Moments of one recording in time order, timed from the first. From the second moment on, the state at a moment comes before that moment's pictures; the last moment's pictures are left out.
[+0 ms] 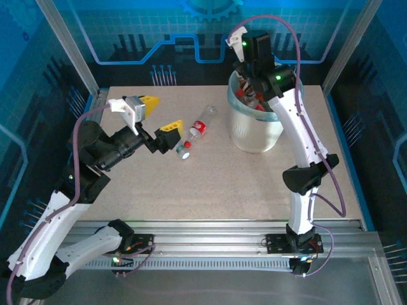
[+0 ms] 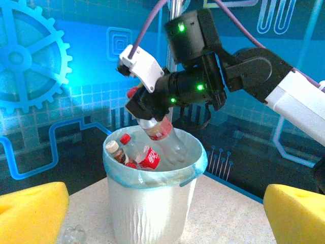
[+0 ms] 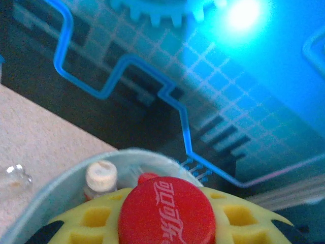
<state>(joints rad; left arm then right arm) -0.54 0.86 1.24 -0.26 0.24 -0.11 0.47 1.96 2.46 -0.93 0.51 -0.42</state>
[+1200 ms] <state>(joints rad) -0.54 0.90 1.22 -0.26 0.21 -0.12 0.22 1.76 1.94 -0.68 0.15 -0.09</state>
